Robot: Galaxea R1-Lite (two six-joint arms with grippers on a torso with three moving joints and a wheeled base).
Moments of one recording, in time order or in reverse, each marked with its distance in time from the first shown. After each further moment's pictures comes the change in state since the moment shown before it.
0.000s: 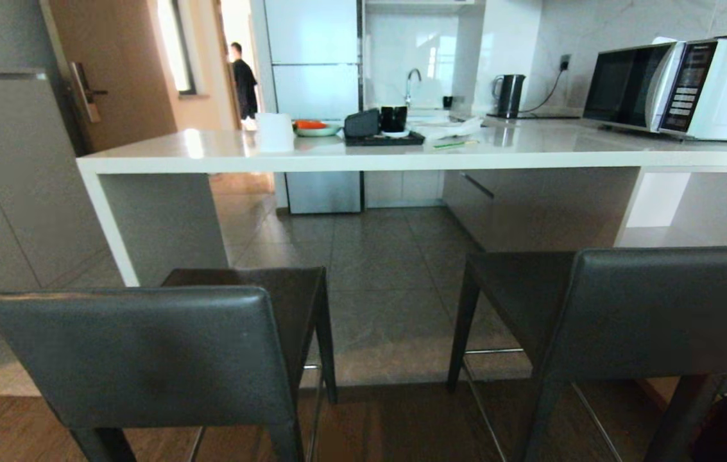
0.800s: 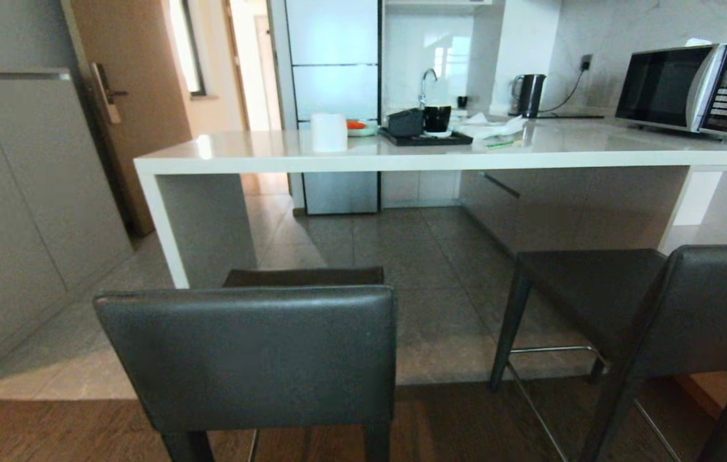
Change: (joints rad) left arm 0.000 0.000 0.000 -0.001 0.000 0.000; right arm 0.000 0.000 0.000 0.001 0.000 0.000
